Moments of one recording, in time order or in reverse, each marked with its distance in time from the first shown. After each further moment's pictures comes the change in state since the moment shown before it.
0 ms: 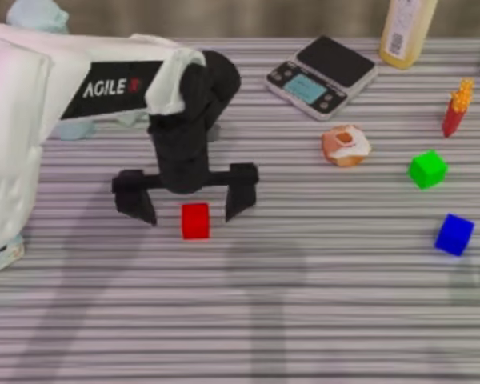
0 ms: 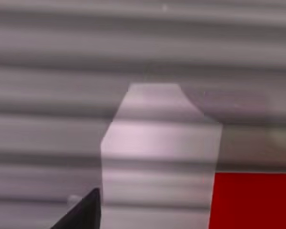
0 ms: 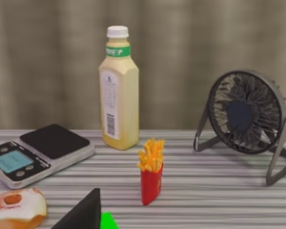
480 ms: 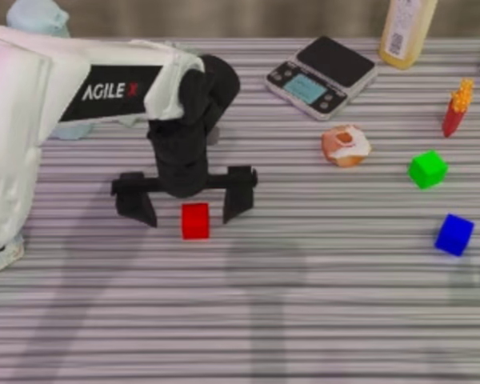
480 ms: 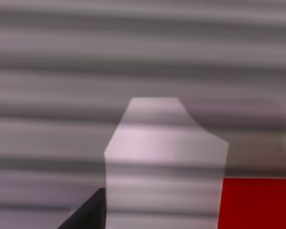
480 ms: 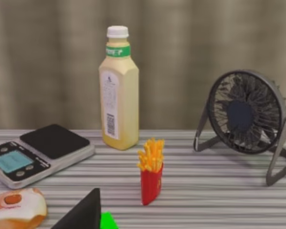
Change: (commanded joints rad) left arm -0.001 0.028 -0.037 0.059 0.000 -0.001; right arm 0.000 0.000 0.000 0.000 0.000 0.000
